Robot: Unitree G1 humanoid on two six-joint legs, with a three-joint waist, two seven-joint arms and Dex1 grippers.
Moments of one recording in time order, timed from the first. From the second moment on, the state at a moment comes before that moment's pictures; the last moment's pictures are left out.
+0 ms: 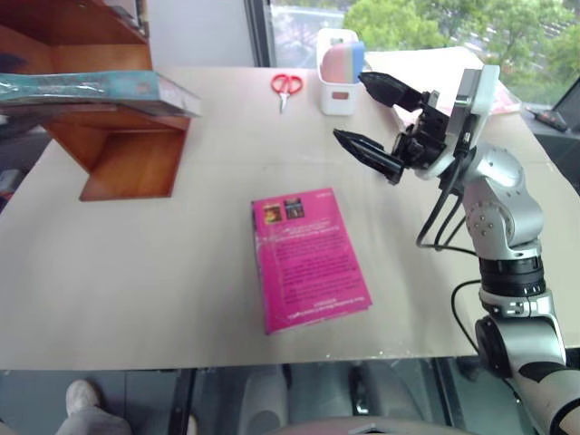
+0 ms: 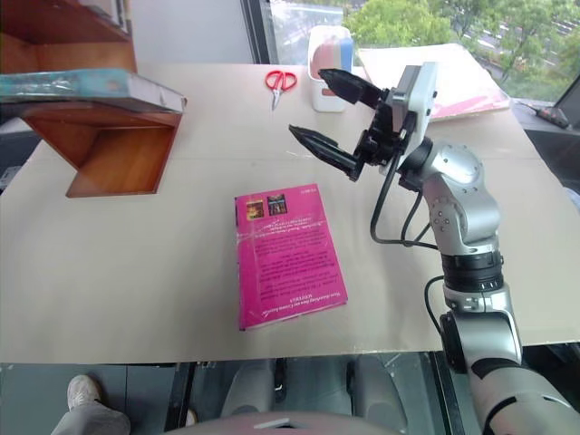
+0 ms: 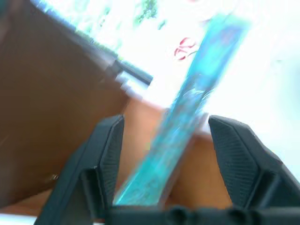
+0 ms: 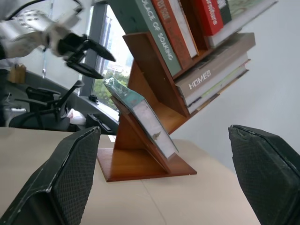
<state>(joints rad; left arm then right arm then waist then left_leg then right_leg) -0.46 1.30 0.54 0.24 -0.44 0.20 -1.33 -0.76 -0.33 -0.02 -0.07 0.57 0.22 0.92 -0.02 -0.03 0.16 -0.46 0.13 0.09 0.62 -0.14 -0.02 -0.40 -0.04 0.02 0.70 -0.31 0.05</state>
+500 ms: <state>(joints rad) -0.11 0.63 0.34 -0.45 -0.70 0.73 -0.60 -0.37 -0.64 -0.06 -0.20 0.45 0.45 0.80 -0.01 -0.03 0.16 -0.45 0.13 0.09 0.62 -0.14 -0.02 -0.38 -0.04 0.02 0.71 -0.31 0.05</state>
